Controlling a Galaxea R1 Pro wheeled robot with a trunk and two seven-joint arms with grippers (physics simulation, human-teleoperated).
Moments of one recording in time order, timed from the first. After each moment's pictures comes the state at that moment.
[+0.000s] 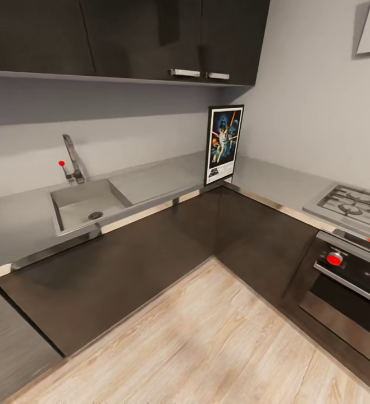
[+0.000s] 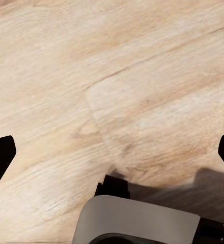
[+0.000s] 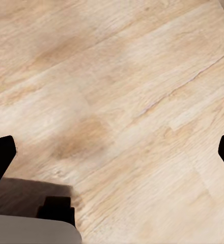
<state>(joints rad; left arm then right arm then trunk) 0.00 0.00 0.22 -0.51 0.06 -0.17 -0.01 -0.08 -0.05 0.01 -0.41 0.17 -0.22 -0.13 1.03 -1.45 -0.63</state>
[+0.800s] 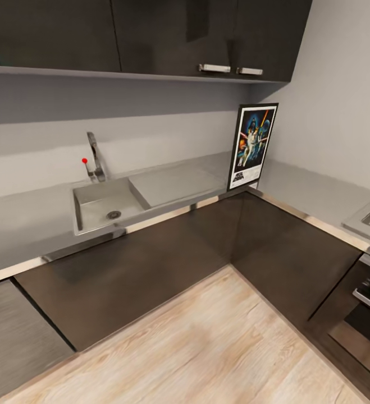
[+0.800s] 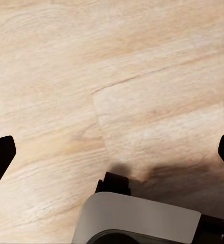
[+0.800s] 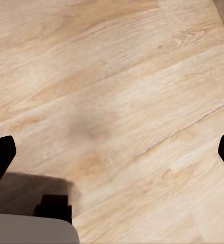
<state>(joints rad) 0.00 0.00 0.22 -0.51 0.06 -0.17 -0.01 -0.08 -0.06 0.01 -0.42 0.17 -0.22 -0.13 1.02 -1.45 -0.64</state>
